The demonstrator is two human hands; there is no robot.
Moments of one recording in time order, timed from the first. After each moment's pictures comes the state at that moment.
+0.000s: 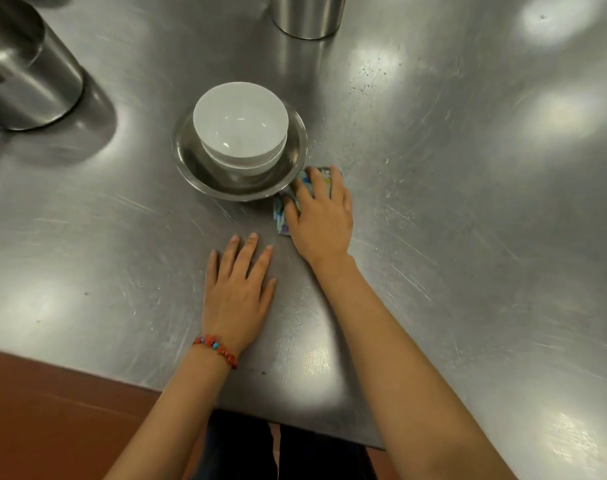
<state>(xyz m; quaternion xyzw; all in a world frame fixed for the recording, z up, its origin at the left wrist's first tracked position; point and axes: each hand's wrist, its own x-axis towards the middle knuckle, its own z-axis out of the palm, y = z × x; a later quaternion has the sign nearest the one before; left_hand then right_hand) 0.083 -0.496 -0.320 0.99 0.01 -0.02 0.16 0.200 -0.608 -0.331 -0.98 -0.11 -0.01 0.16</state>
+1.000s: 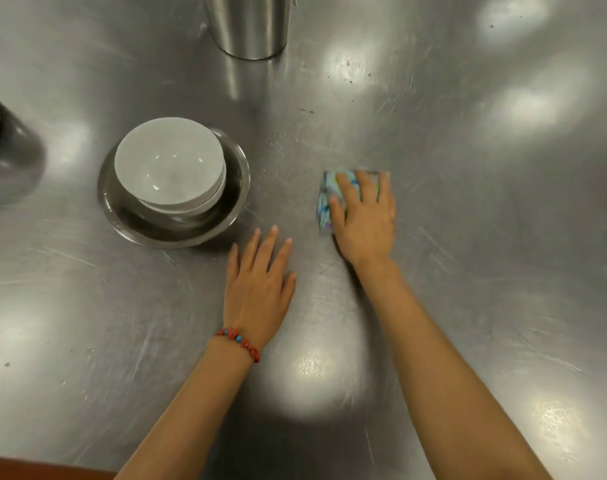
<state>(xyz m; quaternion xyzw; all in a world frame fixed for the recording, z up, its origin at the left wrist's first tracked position) 0.161 -0.572 -0.321 0.98 -0.04 -0.02 0.18 0.260 -0.725 -0.331 -0.99 -0.02 -0.05 0.14</state>
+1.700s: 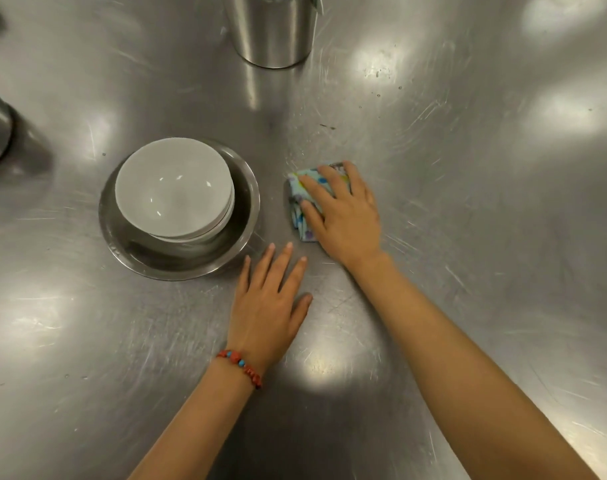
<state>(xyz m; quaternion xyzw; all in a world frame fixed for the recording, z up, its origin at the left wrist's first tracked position) 0.187 -0.573 -0.323 0.99 -0.06 -0.06 0.11 0.313 -0.693 -0.336 -0.97 -0.20 -0.05 0.14</state>
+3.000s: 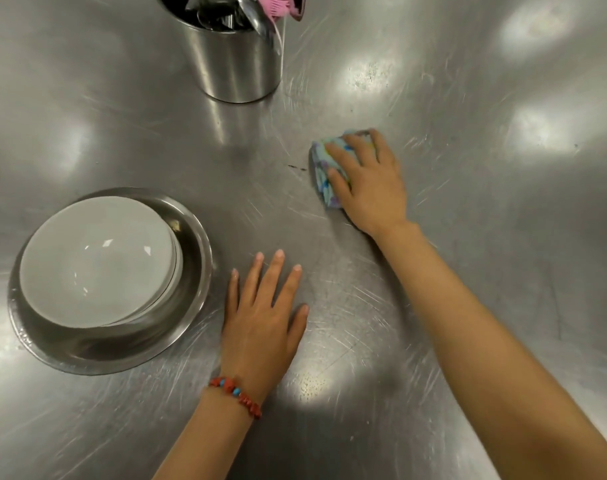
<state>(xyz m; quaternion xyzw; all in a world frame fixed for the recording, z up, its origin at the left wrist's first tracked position) 0.253 -0.604 -0.332 0.99 -0.03 0.00 0.14 0.441 -0.749 -0.342 -0.97 -0.18 -0.06 0.13</state>
